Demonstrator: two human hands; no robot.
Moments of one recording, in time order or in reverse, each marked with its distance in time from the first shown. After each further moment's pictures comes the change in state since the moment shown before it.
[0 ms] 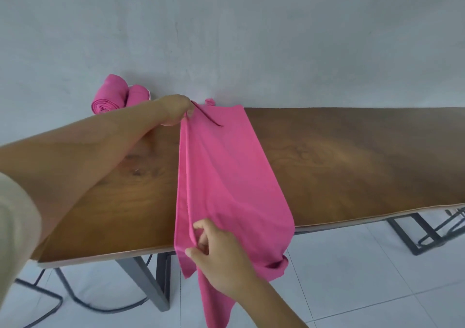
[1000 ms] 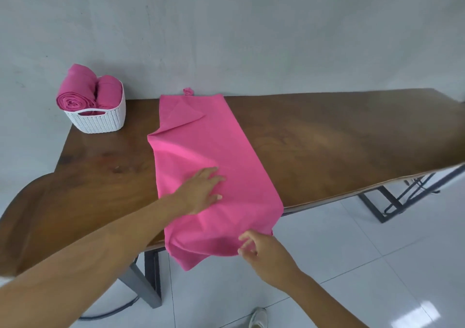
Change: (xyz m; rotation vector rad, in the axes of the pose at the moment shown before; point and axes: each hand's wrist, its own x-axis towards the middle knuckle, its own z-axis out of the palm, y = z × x) left_hand -0.099 0.154 0.155 -0.289 -0.174 0.120; right_hand -0.043 0.104 -0.016 -0.109 0.041 0.336
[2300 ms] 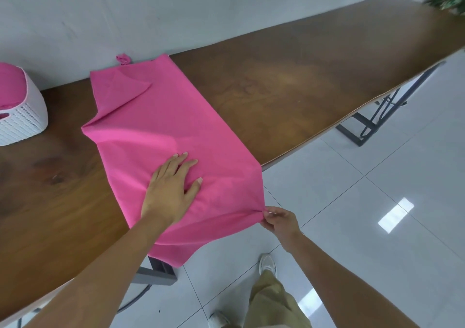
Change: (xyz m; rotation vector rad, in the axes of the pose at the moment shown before) left_hand -0.017 0.019 0.047 0.033 0.227 -0.054; right_hand 0.030 0.146 0.071 1.385 0.475 0.637
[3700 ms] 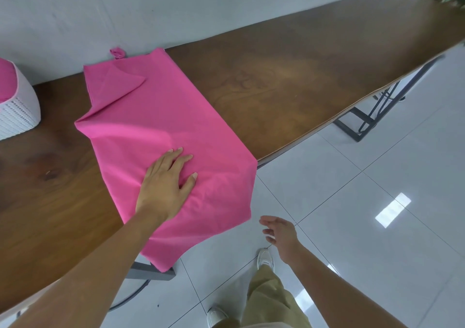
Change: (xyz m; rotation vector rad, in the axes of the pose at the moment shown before) left_hand 0.000 0.000 0.001 -0.002 0.013 0.000; right_hand -0.020 0.020 -0.013 -0.068 0.085 0.124
